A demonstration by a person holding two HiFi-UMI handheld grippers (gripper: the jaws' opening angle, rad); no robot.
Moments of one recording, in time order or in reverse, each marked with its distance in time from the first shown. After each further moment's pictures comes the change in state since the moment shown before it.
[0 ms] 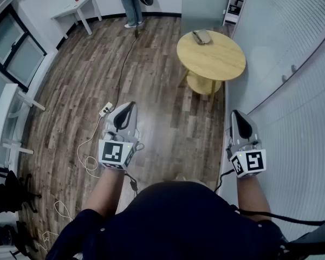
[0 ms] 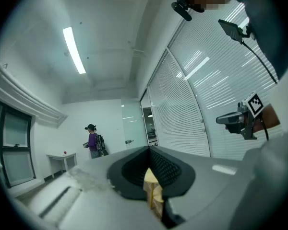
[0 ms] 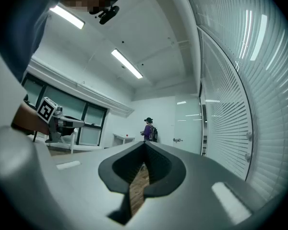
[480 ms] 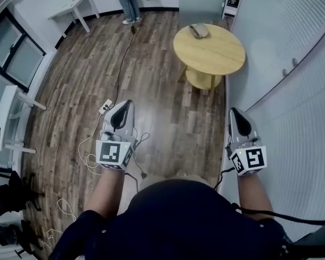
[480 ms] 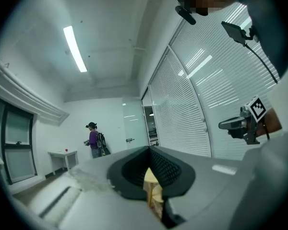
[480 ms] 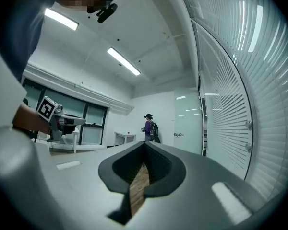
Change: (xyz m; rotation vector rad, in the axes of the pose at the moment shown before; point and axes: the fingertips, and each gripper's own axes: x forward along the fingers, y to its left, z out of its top) left arm 0.019 -0.018 -0.003 -0.022 0.017 0.032; right arm 0.002 -0.026 -0.026 0.046 0.041 0.028
